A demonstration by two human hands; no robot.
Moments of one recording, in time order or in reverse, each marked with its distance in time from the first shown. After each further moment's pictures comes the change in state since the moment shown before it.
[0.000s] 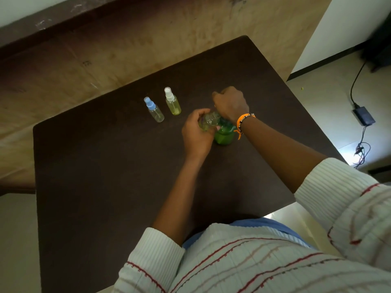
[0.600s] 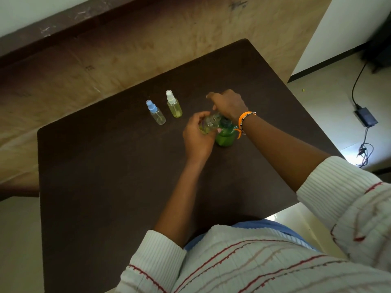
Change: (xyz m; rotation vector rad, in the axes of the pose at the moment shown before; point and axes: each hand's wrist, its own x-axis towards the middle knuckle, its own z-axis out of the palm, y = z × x) left_hand -0.002 0.001 -0.003 -0.018 0.004 -0.009; right_hand -0.001 -0.004 -0.003 0.046 -0.117 0.018
